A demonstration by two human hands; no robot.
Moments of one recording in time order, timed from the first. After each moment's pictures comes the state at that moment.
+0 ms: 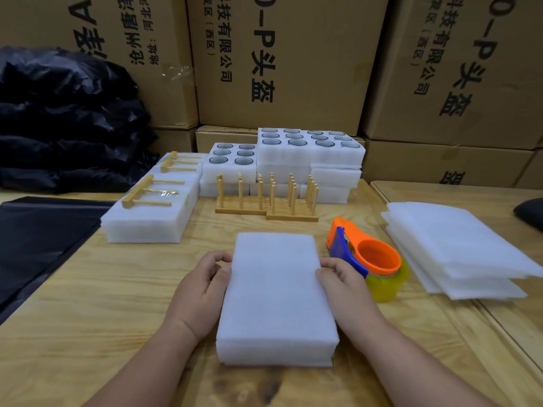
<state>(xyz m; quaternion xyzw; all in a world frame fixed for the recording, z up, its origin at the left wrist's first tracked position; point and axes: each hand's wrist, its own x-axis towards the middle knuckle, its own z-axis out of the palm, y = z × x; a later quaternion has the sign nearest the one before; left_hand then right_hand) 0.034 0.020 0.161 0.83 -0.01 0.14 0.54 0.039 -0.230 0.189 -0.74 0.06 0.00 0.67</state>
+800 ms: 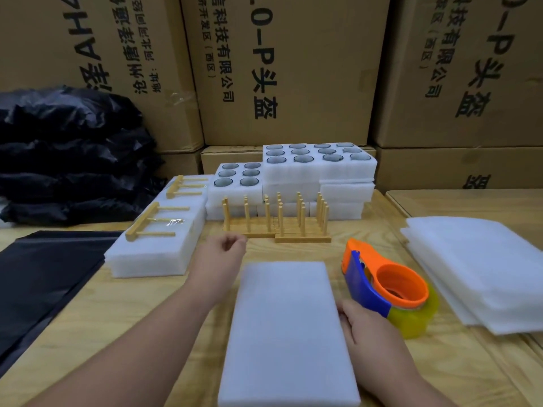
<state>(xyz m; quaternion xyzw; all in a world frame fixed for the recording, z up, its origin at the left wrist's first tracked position) 0.126 0.007 0.225 0.83 0.08 0.15 0.53 0.047 -0.248 0.171 -0.95 -0.05 -0.06 0.30</state>
